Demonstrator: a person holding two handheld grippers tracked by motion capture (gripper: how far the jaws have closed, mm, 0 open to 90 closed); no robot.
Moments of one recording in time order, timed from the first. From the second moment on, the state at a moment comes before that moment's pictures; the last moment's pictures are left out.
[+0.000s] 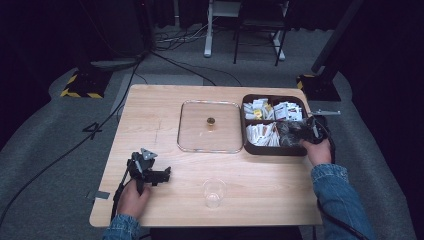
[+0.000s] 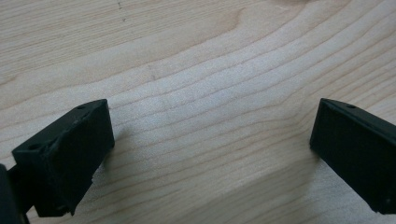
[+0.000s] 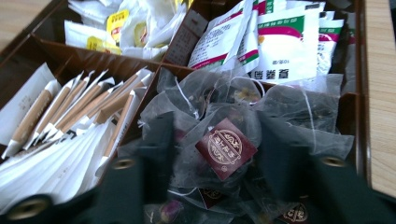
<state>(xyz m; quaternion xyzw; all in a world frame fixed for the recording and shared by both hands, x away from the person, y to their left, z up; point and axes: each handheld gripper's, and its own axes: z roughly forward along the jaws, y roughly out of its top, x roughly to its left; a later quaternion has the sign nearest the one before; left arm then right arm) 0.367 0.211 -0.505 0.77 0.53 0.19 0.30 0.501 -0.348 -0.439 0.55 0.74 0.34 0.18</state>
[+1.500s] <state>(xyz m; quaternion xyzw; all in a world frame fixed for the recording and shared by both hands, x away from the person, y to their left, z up) 0.367 0.210 -0.506 0.77 0.53 0.19 0.30 0.437 -0.329 -0.370 0.43 0.75 0.46 0.19</state>
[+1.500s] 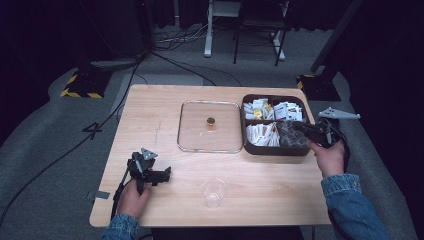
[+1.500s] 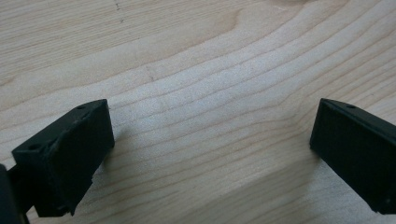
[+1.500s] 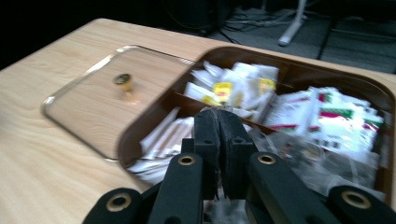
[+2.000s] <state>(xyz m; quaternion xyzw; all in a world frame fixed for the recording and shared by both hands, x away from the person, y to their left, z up) 0.366 0.210 -0.505 0.77 0.53 0.19 0.30 0.397 -0.282 -0.341 0.33 0.78 0.49 0.17</state>
